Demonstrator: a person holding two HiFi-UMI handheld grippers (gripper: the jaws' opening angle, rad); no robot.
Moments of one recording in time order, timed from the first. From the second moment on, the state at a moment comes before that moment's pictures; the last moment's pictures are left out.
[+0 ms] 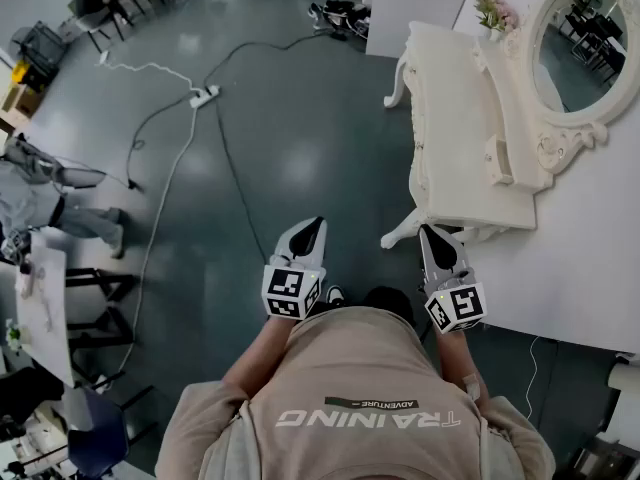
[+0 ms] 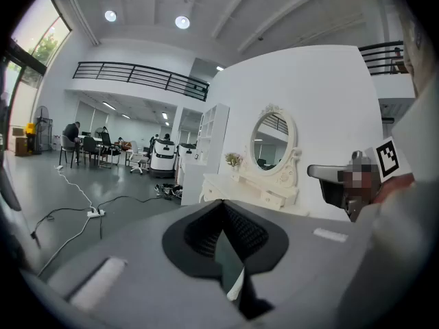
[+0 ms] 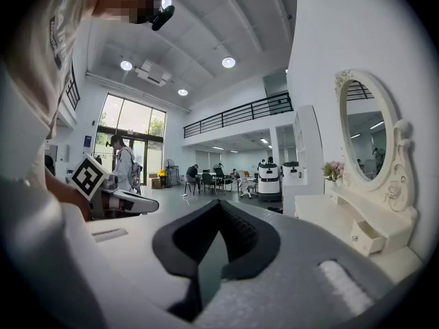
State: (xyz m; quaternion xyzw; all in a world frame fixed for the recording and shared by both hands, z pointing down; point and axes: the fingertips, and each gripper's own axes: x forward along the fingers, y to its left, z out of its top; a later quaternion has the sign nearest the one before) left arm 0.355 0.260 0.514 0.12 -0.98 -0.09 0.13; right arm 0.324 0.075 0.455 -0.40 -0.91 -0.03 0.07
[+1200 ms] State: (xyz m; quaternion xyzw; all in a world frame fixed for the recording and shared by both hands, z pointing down) left arm 0.177 0.290 0.536 0.13 -0.97 -0.08 0.22; right arm 0.132 0.115 0.475 -0.39 -0.92 0.01 0.04
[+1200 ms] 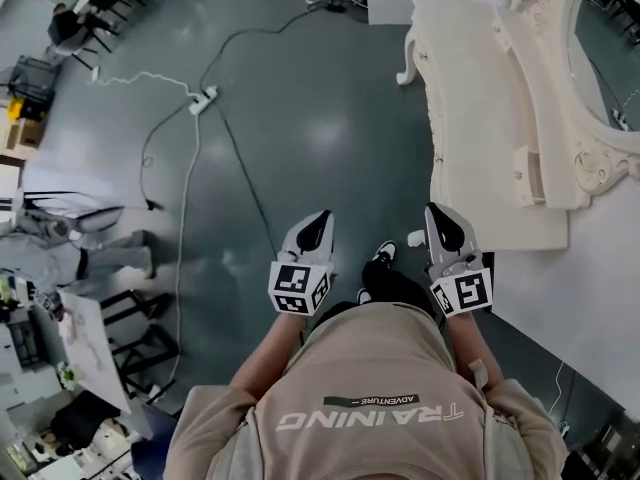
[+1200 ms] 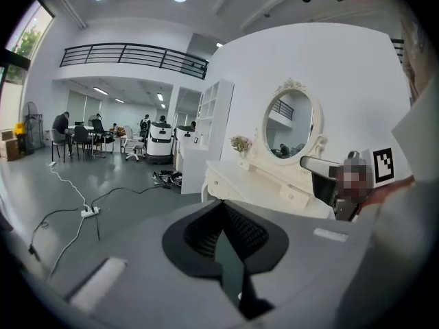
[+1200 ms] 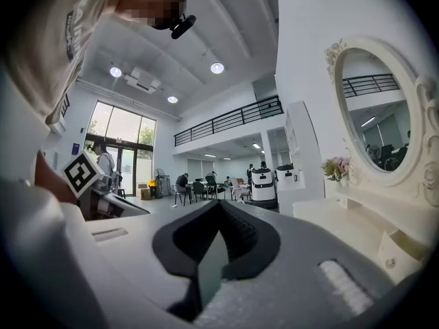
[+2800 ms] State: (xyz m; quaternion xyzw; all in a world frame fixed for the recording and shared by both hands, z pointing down) left arm -0.166 0.292 0.523 0.41 -0.89 -0.06 0.18; right arm -0.082 0.116 0.480 -0.07 -1.00 0.00 0.06
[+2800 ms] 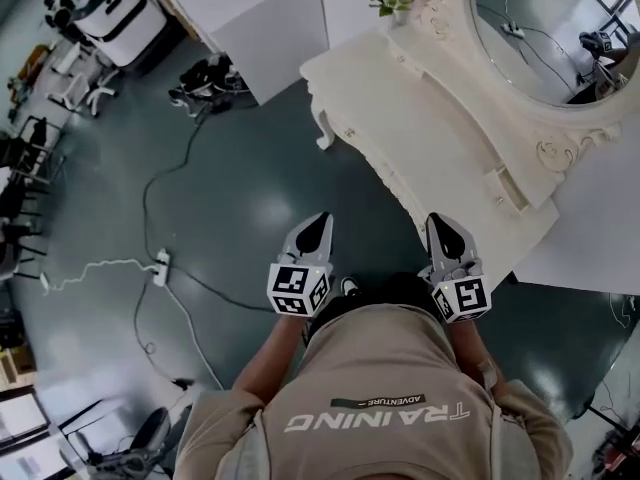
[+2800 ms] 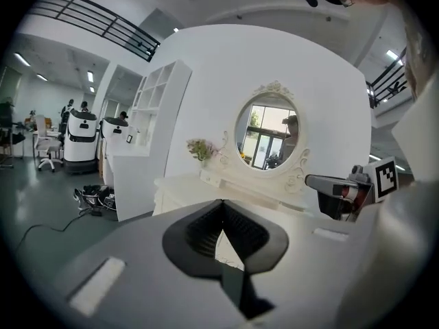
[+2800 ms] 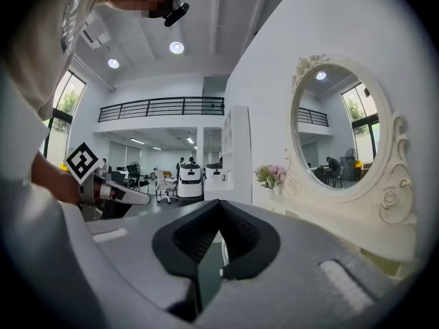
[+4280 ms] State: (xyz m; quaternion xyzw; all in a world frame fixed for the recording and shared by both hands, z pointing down) left arm -0.176 -0.056 0.501 0.65 -0.73 0.08 0.20; right arm -0.045 -0.153 0.515 0.19 -0.98 0.07 0.05
